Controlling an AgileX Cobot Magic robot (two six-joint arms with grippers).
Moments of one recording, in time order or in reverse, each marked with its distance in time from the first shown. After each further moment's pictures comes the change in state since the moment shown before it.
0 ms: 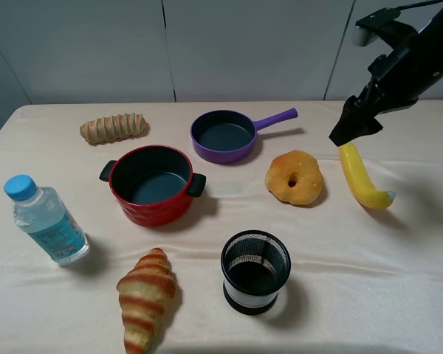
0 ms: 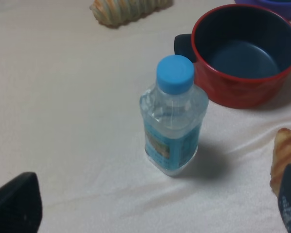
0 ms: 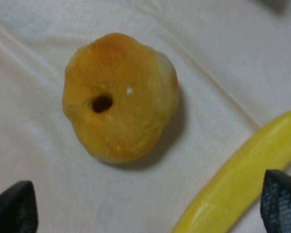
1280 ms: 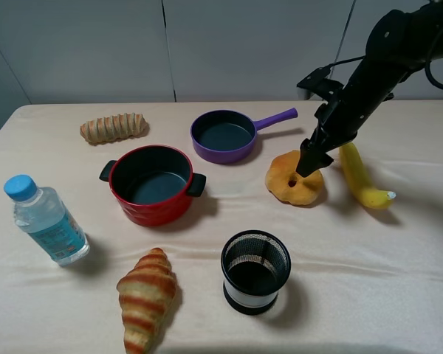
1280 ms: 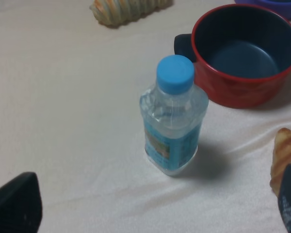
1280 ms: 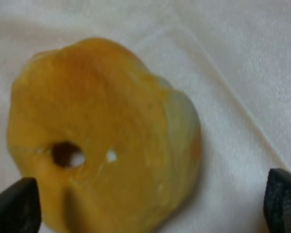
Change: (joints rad) left arm 0.000 0.000 0.000 0.000 0.000 0.000; right arm 0.089 0.338 -0.104 -0.063 -0.124 -0.013
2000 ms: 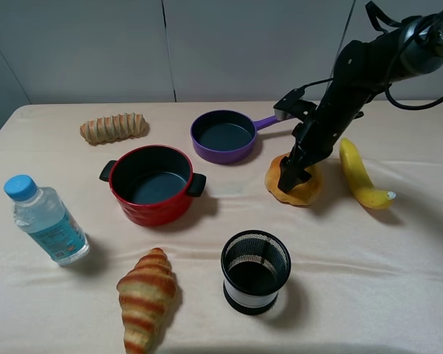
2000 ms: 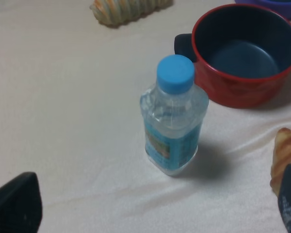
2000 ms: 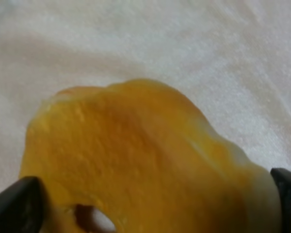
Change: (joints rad) left arm 0.000 0.000 0.000 0.000 0.000 0.000; right arm 0.072 0.101 -0.013 0.010 -0.050 0.001
